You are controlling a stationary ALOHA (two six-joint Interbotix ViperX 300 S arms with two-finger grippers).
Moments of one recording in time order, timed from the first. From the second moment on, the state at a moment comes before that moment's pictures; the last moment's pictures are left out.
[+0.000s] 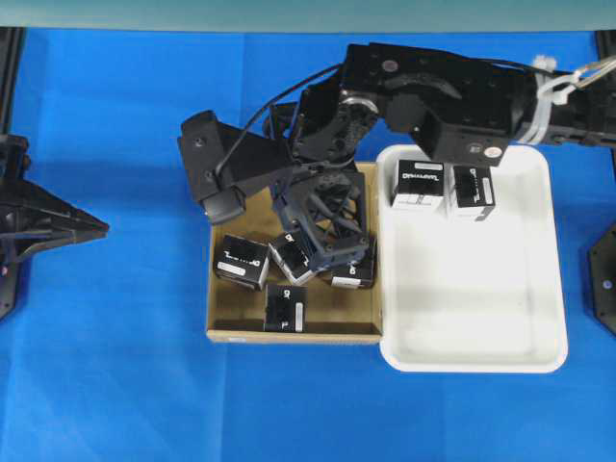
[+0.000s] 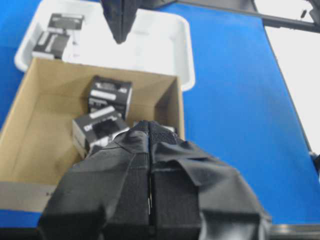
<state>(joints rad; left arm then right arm) -0.03 -1.04 1.08 0.01 0.15 -0.17 -0.13 0.26 -0.24 0.26 1.30 -0.50</state>
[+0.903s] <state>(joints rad) -0.03 -1.05 1.08 0.01 0.19 -0.22 -0.12 0.34 -0.12 0.13 1.17 -0.65</state>
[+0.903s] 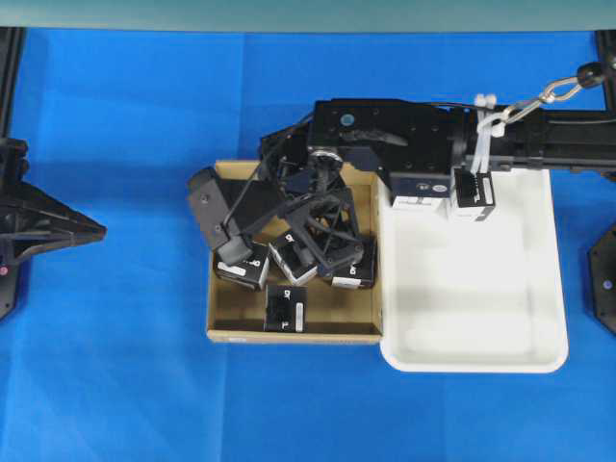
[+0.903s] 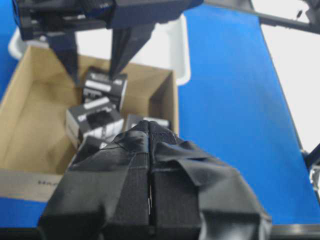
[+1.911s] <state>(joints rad) -0.04 -1.05 1.08 0.01 0.19 -0.22 -0.08 0.39 -0.01 0.06 1.01 -0.69</state>
